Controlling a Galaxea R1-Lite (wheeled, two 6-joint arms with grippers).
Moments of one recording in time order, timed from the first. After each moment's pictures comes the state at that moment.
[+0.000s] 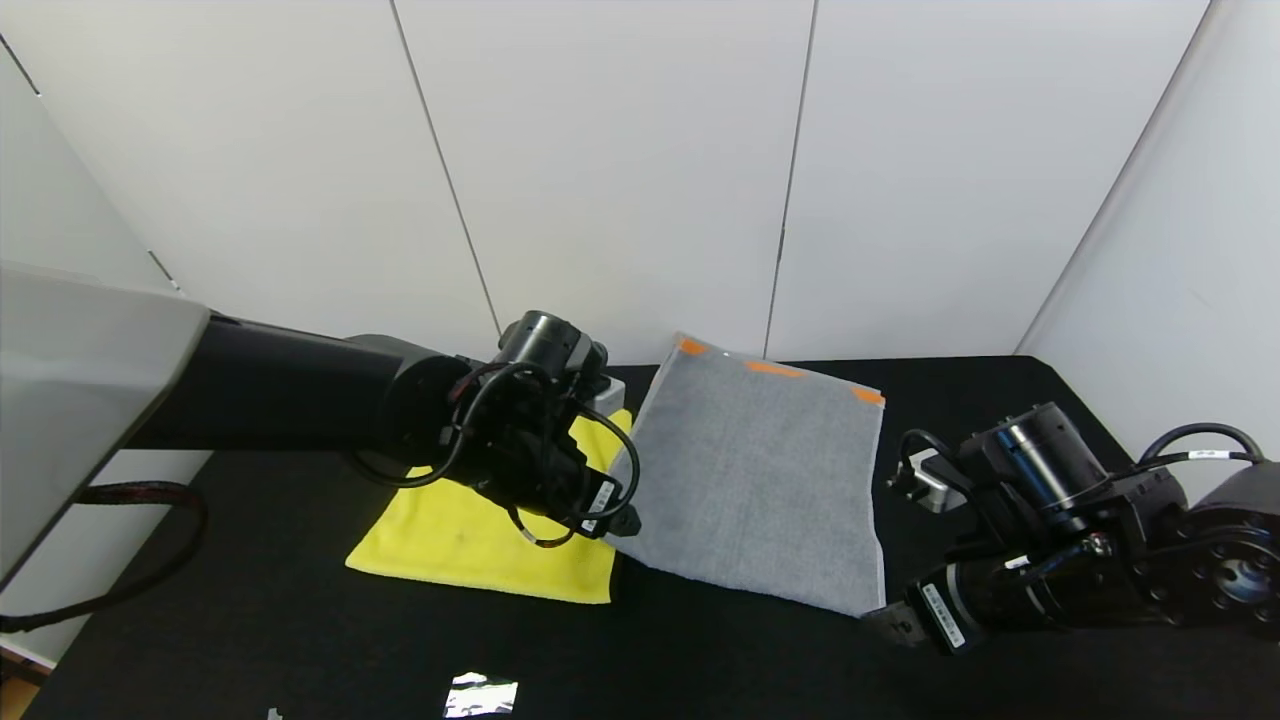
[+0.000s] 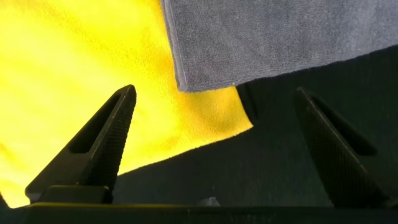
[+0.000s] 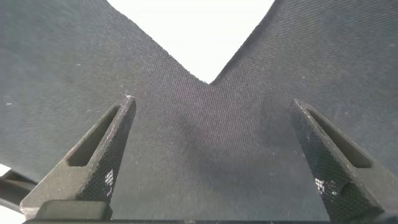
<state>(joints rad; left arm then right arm) -0.50 2.03 -1.42 0.34 0.06 0.03 0.45 1.77 -0.86 0.07 0.00 0.03</state>
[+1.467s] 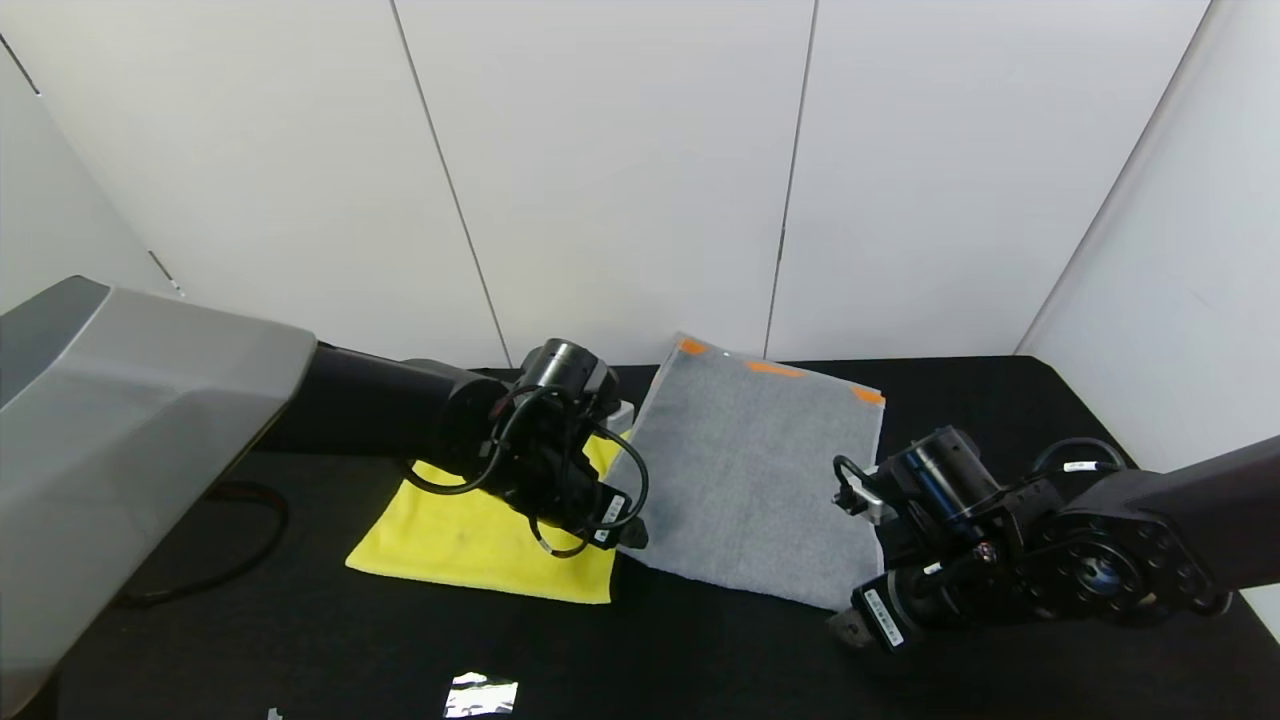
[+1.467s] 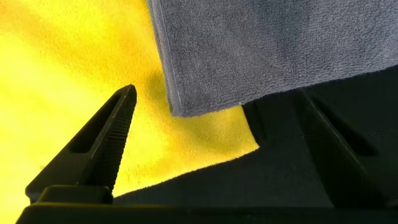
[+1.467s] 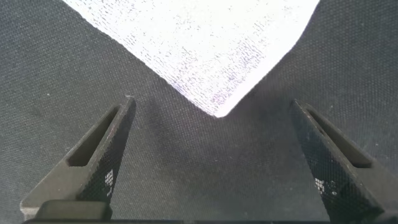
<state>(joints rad) -0.48 2.13 -1.46 0.33 0.03 0.02 0.51 1.94 -0.95 0.05 -0.10 0.07</state>
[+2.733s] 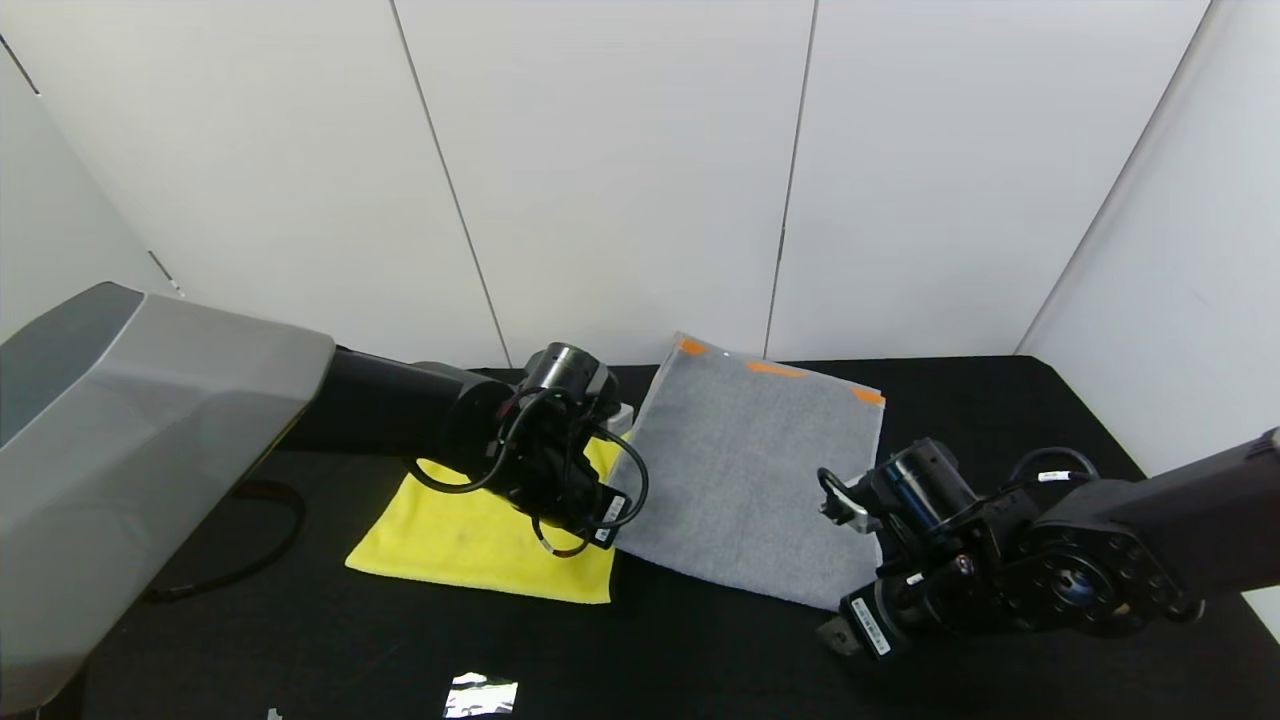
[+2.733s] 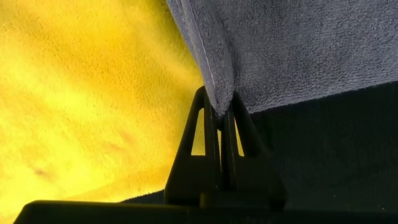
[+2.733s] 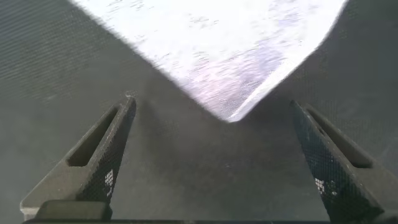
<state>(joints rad) -0.47 2.16 -1.48 0.34 0.03 0.02 0.54 1.97 -0.95 0.04 -0.14 0.09</state>
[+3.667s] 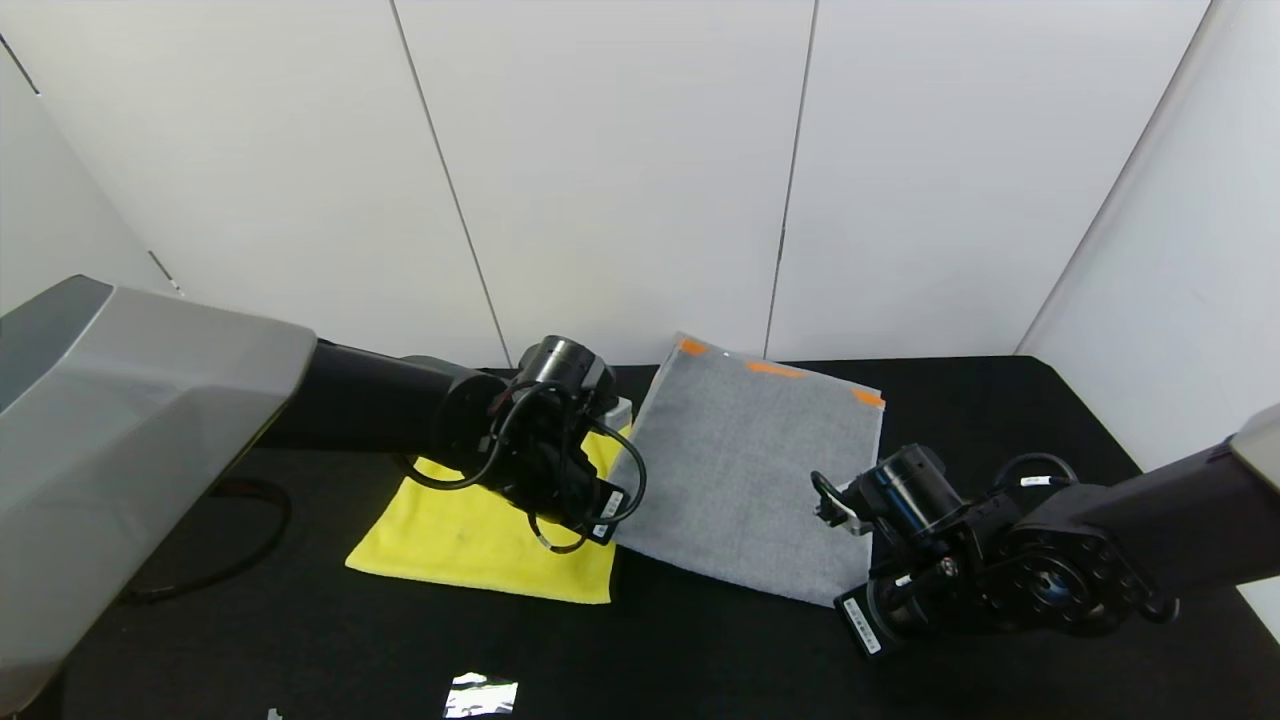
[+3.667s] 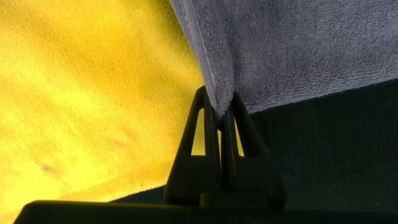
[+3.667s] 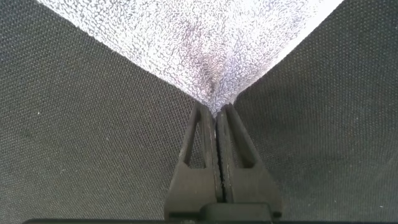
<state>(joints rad) -0.47 2.14 -1.47 0.34 0.02 0.02 0.54 2.01 -0.96 0.02 -0.14 0.11</state>
